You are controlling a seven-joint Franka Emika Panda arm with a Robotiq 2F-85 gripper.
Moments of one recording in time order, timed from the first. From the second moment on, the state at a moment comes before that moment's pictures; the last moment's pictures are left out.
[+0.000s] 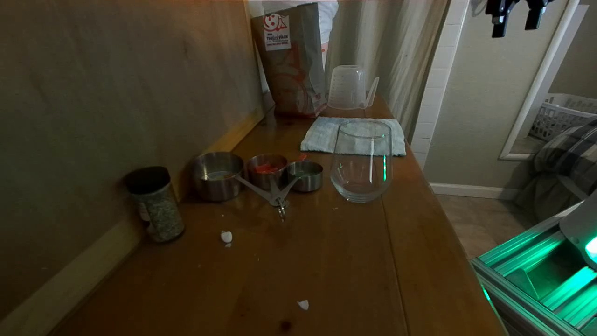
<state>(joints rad) -0.18 -0.67 -0.07 -2.67 -0.22 1.95 -0.03</state>
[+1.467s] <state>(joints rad) 0.05 -0.25 -0.29 -2.70 0.00 2.53 -0.72</state>
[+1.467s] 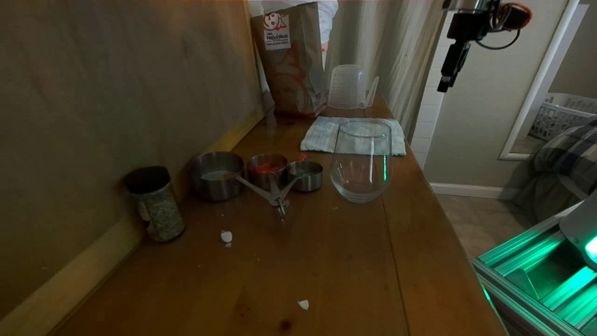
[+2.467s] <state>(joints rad) 0.11 -0.07 -0.37 -2.68 0.39 2.47 -1.23</state>
